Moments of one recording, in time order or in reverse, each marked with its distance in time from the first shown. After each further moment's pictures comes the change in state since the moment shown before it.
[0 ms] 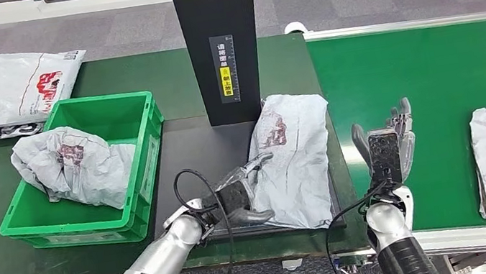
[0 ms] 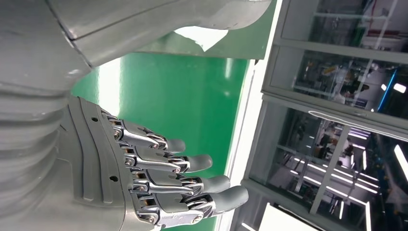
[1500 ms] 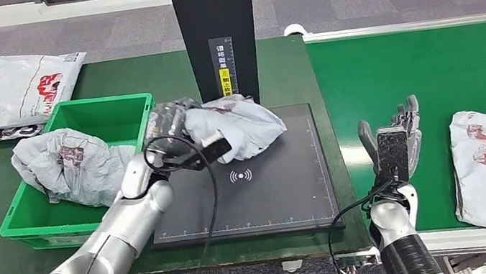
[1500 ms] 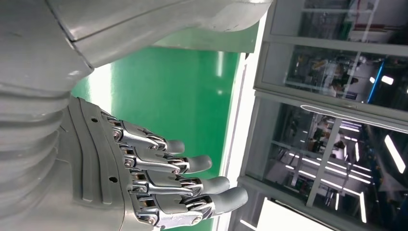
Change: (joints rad) left arm -0.187 0.120 0.060 -0.011 -0.479 0.712 0.301; right arm -0.007 -0.010 -0.004 -0.001 -0.053 -0.006 -0.035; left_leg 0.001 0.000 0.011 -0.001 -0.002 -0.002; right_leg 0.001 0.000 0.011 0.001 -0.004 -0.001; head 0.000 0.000
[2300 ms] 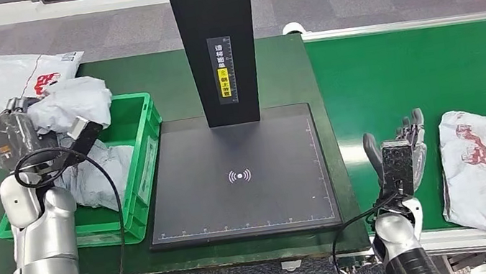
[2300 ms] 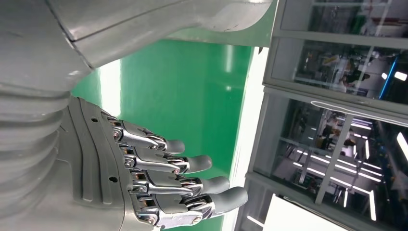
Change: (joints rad) left arm 0.160 0.078 0.859 -0.385 -0.537 0.081 -0.052; right arm 0.068 -0.014 0.000 -0.037 -0.009 -0.015 -0.008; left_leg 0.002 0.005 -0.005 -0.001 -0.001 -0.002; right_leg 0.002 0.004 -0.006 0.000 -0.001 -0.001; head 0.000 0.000
